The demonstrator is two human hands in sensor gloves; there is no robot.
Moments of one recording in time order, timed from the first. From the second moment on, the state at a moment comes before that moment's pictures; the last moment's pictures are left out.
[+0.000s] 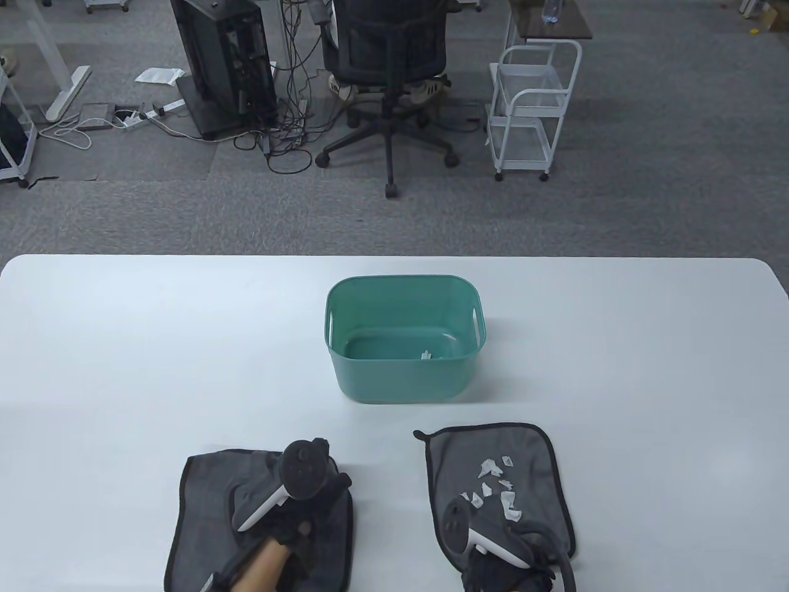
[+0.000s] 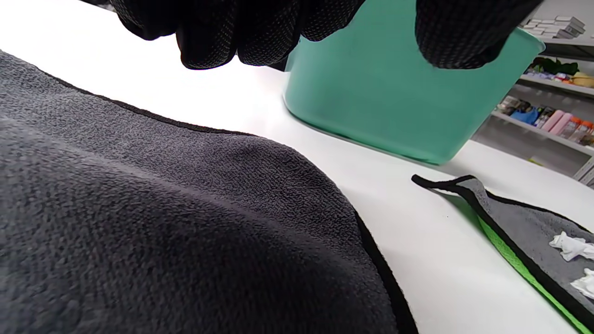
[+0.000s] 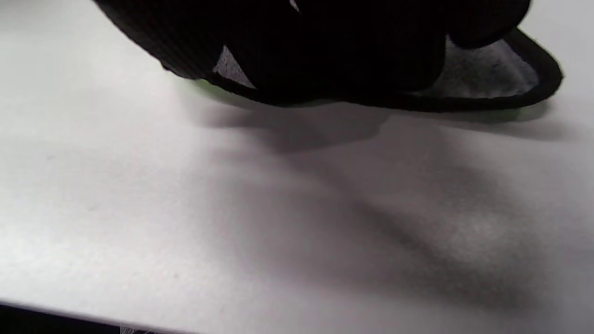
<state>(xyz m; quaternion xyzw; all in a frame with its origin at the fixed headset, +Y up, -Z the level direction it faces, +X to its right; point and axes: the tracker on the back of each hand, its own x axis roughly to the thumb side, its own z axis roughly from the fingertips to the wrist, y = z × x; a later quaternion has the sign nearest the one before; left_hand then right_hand) -0.173 -0.716 -0.283 -0.12 -0.05 0.13 0.98 0.099 -0.750 -0.226 -0.03 -0.30 -0.95 0.05</state>
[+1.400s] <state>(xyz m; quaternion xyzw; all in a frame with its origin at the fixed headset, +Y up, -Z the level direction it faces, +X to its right) -0.188 -0.721 -0.285 -0.13 -0.04 0.14 0.98 -0.016 -0.751 -0.203 -0.16 -0.31 -0.93 0.11</state>
